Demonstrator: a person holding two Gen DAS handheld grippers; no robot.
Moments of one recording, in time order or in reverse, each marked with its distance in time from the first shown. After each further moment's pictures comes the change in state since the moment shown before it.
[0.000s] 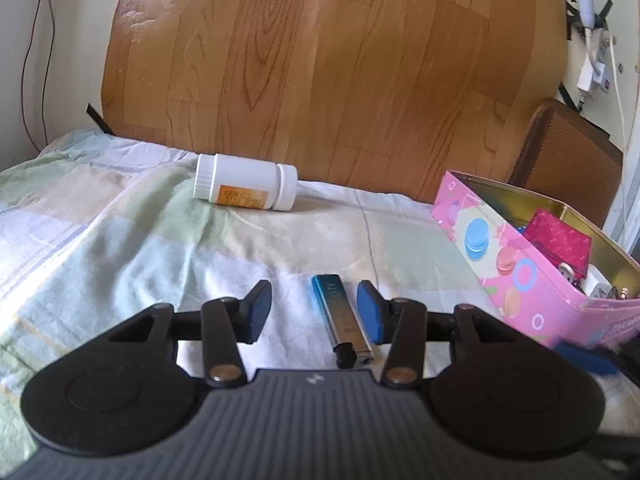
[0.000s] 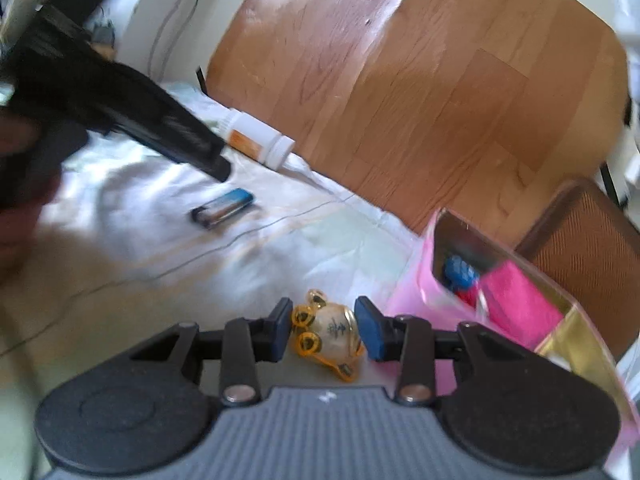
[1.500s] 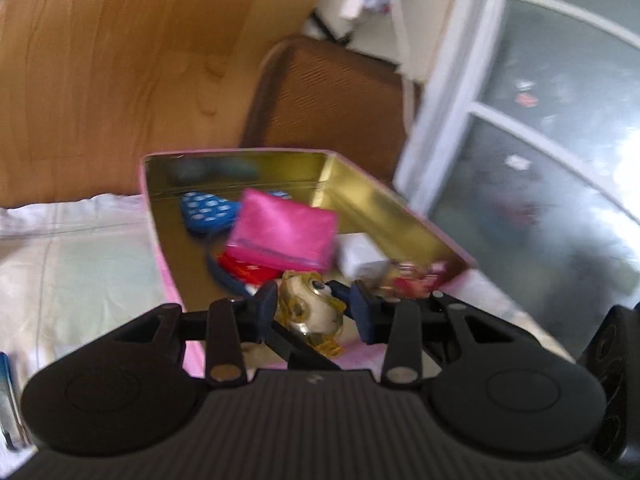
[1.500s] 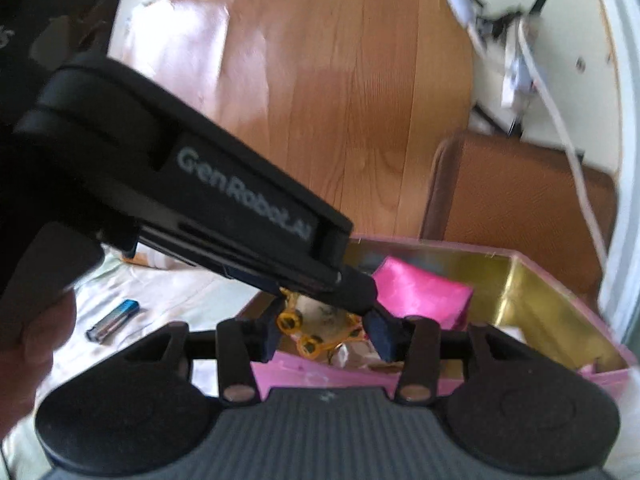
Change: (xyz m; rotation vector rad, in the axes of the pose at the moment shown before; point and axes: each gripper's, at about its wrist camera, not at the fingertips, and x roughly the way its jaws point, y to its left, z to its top) left arm 0.039 -0.177 0.049 0.190 0.212 -0.527; right arm -0.010 -0.130 -0.007 0.423 -0.154 -0.086
